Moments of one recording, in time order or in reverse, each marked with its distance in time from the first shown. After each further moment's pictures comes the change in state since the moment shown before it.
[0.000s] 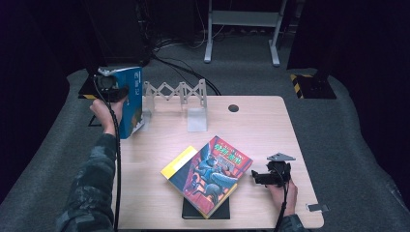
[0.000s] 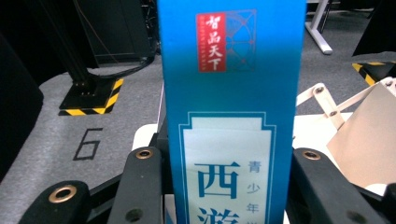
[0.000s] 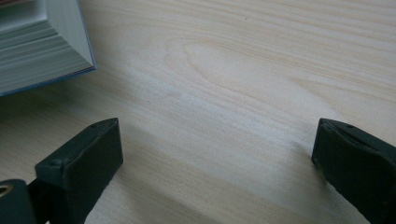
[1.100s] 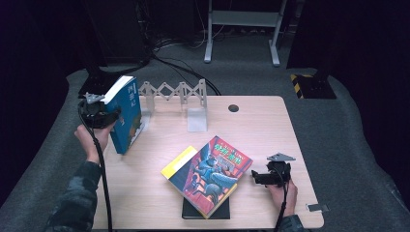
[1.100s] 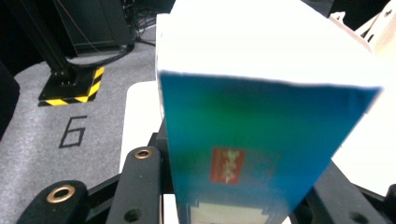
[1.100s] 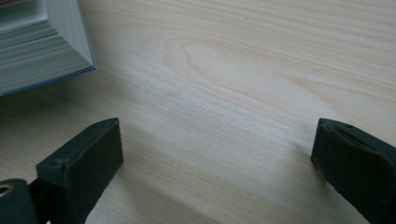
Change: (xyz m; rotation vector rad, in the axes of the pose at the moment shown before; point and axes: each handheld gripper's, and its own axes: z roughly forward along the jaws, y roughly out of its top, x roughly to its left) left arm 0.017 -0.059 -0.068 0.034 -0.102 0.025; right arm 0.001 0.000 0.000 0.000 -0.003 0.005
